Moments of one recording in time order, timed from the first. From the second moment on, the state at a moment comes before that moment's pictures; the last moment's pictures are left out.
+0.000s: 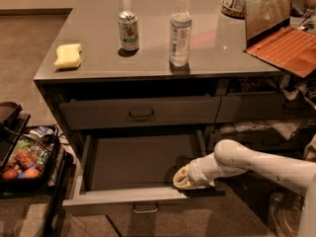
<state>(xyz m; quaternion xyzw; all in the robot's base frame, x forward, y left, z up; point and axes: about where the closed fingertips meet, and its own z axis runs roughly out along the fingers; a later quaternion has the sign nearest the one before) 0.516 -0.093 0.424 -0.72 0.60 0.20 0.29</state>
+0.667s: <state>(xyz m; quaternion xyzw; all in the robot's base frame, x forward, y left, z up) 0.471 -0.097 0.443 -0.73 0.58 0.27 0.23</state>
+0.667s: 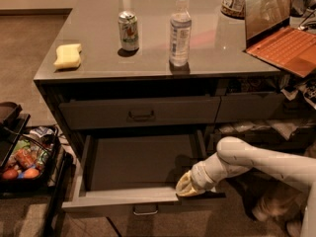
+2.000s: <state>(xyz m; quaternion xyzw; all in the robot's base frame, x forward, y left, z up) 0.468 -0.083 0.440 -0.73 0.58 0.29 0.21</state>
